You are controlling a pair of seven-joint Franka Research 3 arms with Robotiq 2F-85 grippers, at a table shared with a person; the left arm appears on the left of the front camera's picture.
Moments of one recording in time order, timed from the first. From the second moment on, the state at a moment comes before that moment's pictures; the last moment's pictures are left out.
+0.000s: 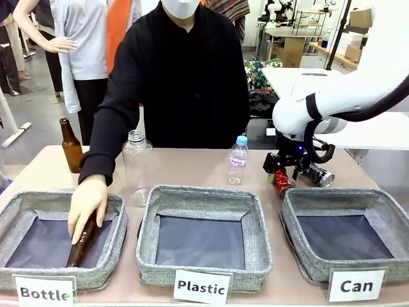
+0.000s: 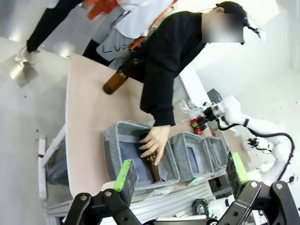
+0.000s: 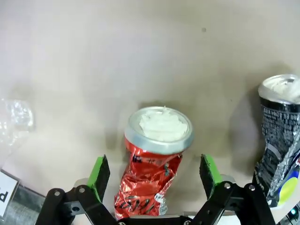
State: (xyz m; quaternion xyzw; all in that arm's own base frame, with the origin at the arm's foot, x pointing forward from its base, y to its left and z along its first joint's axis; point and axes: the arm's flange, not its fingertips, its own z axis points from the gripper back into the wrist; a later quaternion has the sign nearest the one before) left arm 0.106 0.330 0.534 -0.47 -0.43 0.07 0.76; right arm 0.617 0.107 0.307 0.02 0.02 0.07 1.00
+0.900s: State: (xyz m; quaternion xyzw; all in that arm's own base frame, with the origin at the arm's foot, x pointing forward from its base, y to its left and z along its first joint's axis) left arm 0.139 0.260 0.459 -0.52 -0.27 0.06 0.81; right arm 0.622 0.113 0.311 0.03 0.01 0.08 1.00
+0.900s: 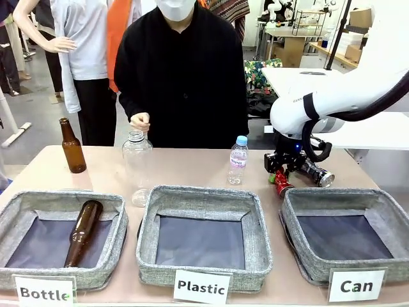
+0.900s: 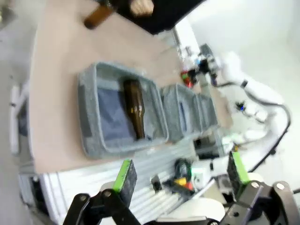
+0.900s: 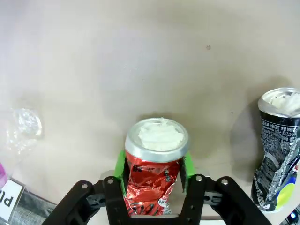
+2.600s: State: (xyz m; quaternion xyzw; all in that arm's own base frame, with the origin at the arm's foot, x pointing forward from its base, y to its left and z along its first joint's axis) left arm 0.144 0.225 0.421 -0.53 -0.17 0.06 0.83; right arm 0.487 0.029 0.553 0.10 -0.07 0.23 0.96
